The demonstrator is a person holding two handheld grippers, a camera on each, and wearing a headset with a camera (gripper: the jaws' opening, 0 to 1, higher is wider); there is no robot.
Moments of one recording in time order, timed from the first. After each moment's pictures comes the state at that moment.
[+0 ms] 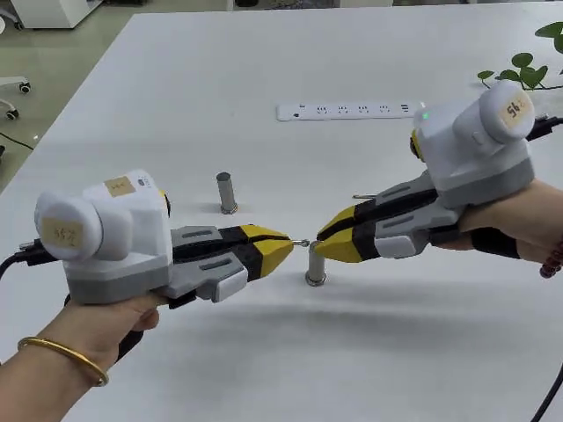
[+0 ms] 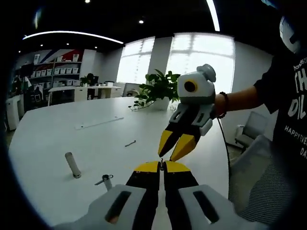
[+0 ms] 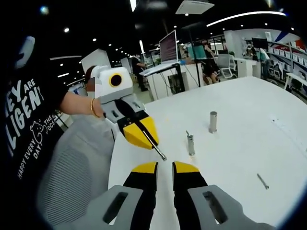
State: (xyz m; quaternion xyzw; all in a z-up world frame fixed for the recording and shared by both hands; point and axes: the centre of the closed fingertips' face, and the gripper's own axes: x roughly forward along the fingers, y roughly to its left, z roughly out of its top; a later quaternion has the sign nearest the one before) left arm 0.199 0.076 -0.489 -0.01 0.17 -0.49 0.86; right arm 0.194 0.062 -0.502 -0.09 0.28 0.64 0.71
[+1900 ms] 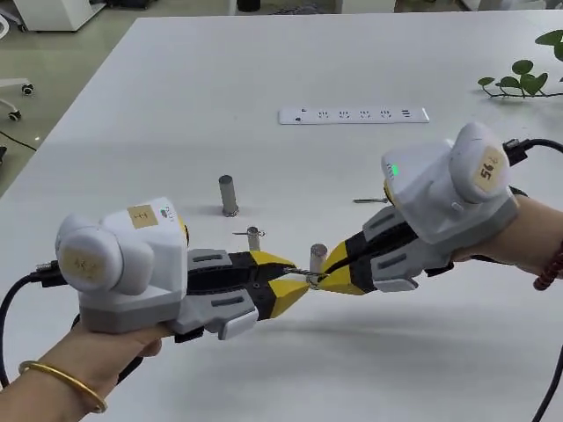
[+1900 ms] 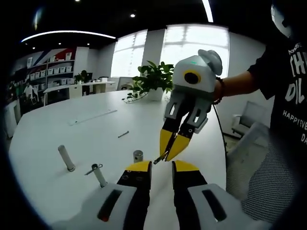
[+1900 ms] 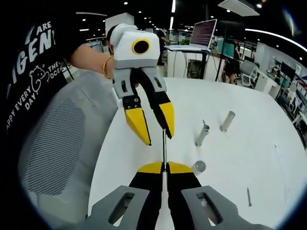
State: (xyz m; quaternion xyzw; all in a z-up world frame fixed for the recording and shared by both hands) left arm 0.181 0.070 -0.511 0.02 0.19 -0.50 0.85; right arm 0.180 0.054 -0.533 -0.28 0.25 0.67 0.65
